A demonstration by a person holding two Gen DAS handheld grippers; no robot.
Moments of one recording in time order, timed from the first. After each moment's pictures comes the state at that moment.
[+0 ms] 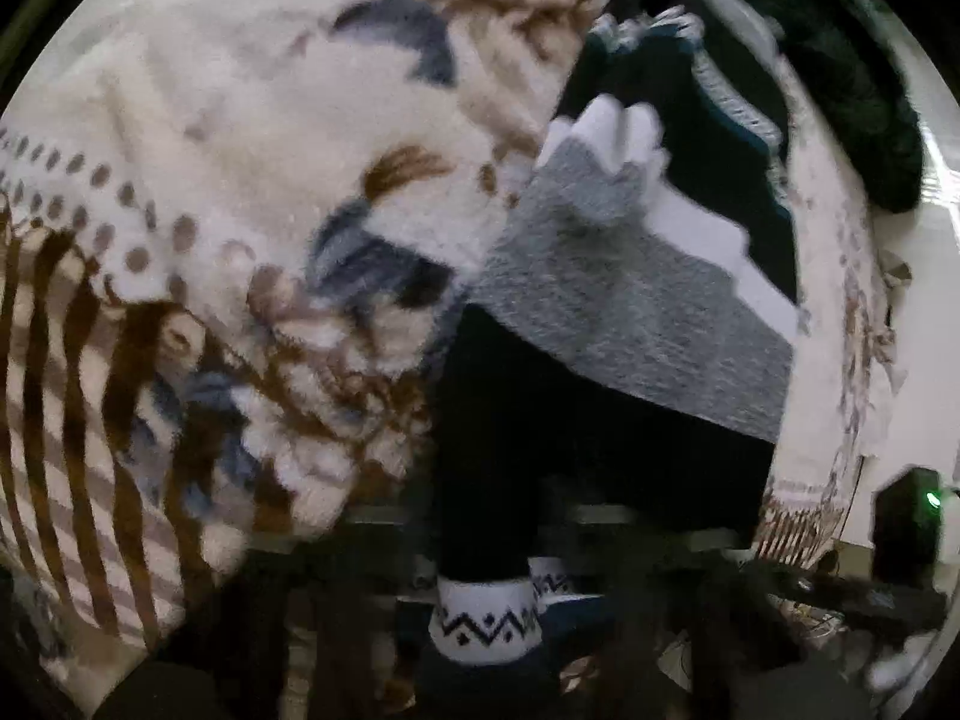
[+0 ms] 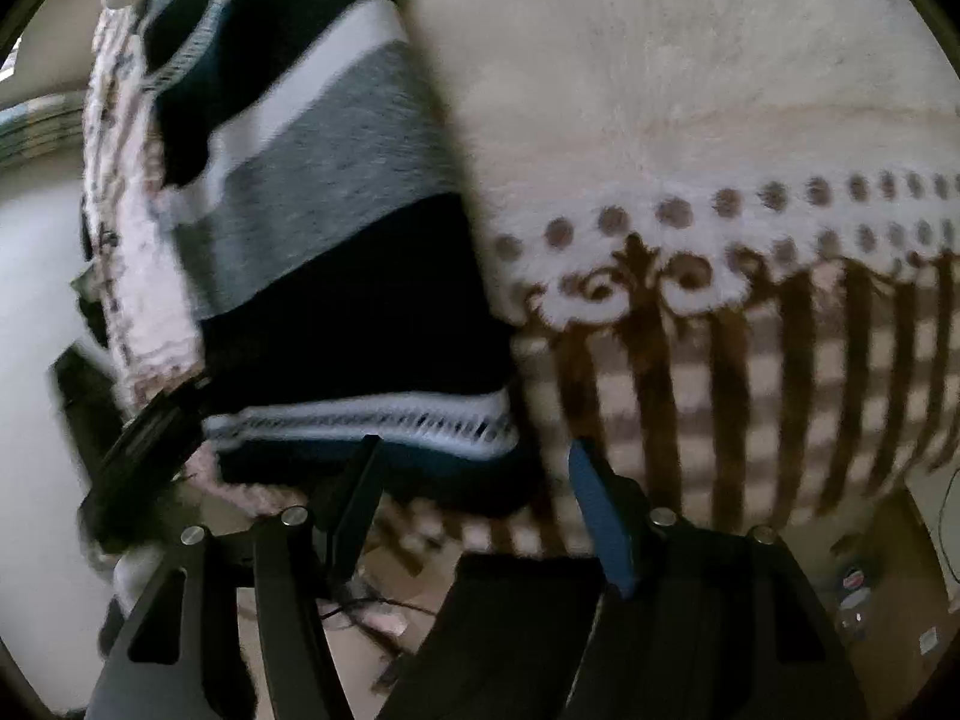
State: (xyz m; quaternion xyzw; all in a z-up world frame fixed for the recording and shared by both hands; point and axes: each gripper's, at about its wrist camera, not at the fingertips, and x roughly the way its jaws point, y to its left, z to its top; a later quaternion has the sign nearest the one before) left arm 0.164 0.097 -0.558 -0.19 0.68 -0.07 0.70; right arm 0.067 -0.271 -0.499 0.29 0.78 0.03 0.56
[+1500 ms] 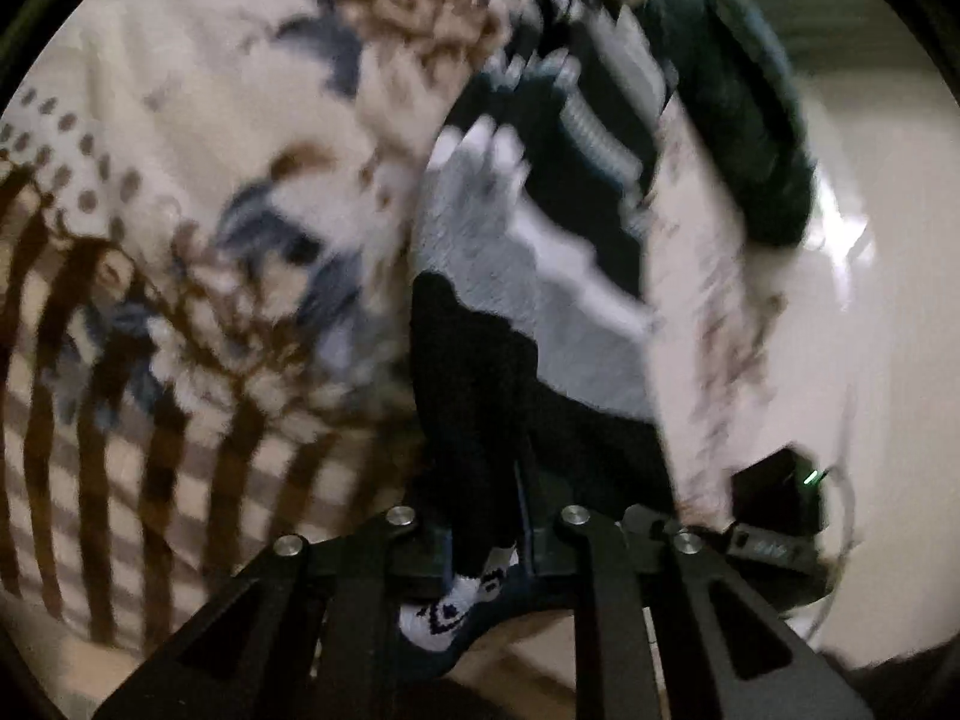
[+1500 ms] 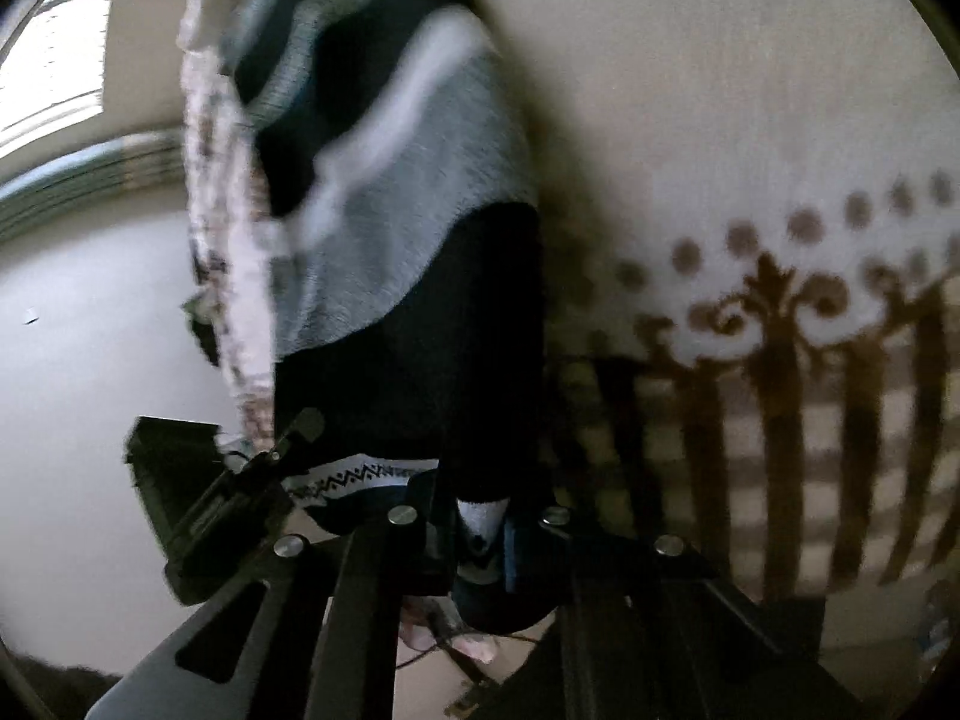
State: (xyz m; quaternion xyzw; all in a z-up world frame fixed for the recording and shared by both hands) left arm 0.149 0.117 -0.527 -0.36 0.61 -0.17 0.68; right arm 0.052 -0.339 -0.475 0.42 0.68 0.12 0.58
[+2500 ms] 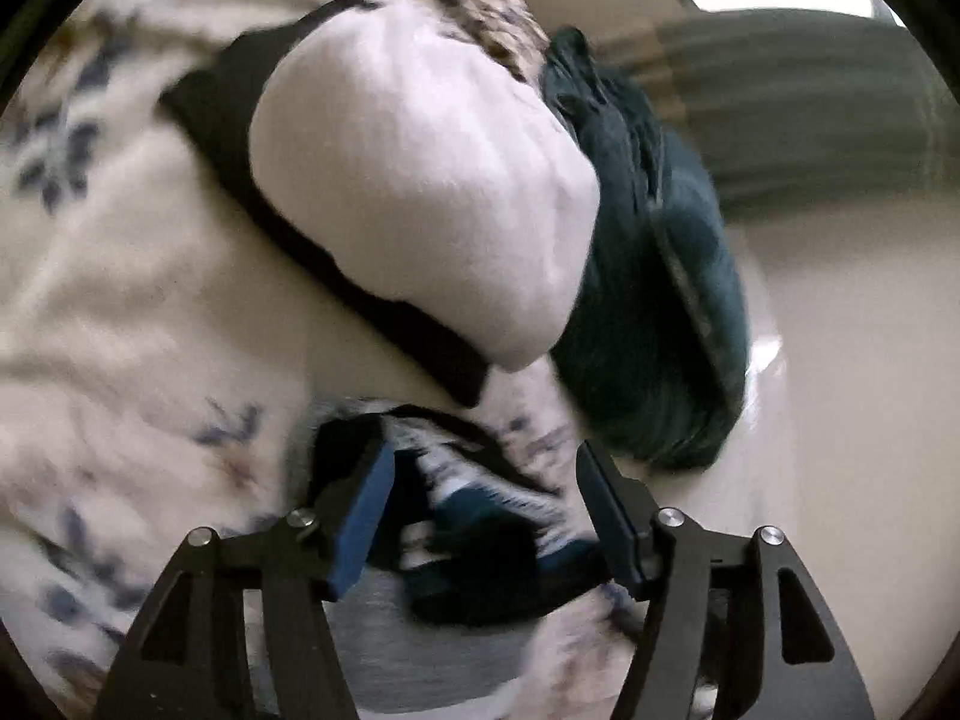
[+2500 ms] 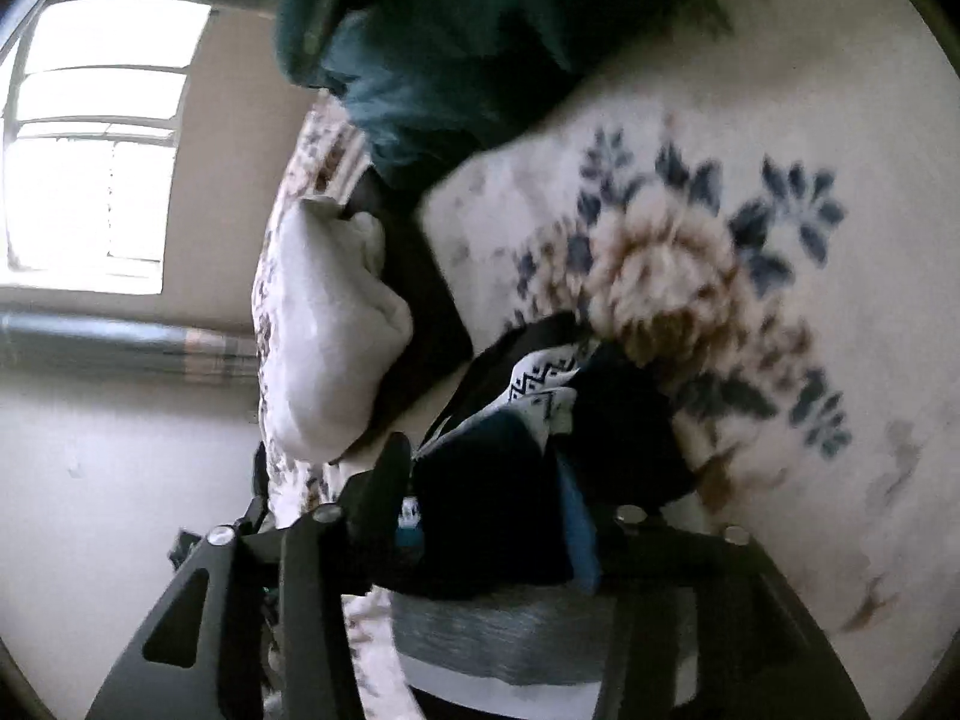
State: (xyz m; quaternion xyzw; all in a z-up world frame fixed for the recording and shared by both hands) left arm 0.583 0.092 -0.501 -0.39 0.50 -0.21 0.74; right arm 0.500 -0.373 -0.441 0.45 0.49 0.05 0.74
